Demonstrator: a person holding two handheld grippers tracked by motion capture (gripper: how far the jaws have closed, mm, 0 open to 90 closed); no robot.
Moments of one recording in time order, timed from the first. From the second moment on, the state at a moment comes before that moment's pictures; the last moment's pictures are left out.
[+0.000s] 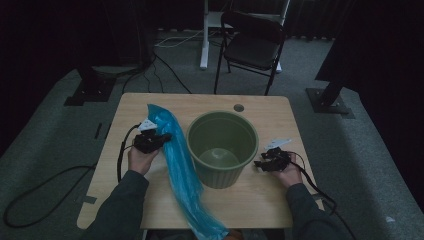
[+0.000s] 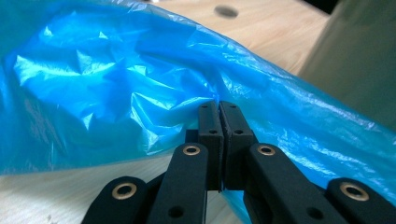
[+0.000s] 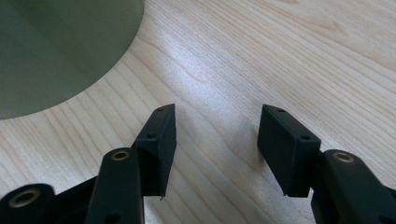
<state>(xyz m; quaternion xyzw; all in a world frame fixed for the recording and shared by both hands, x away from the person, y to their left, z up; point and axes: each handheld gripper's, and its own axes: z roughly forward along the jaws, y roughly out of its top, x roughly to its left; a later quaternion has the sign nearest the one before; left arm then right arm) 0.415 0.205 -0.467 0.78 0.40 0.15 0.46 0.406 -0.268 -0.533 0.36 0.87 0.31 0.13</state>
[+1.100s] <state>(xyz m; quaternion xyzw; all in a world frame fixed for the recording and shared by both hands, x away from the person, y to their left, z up) 0.413 0.178 -0.381 0.78 0.31 0.11 0.54 0.405 -0.269 -0.533 0.36 0.87 0.32 0.12</state>
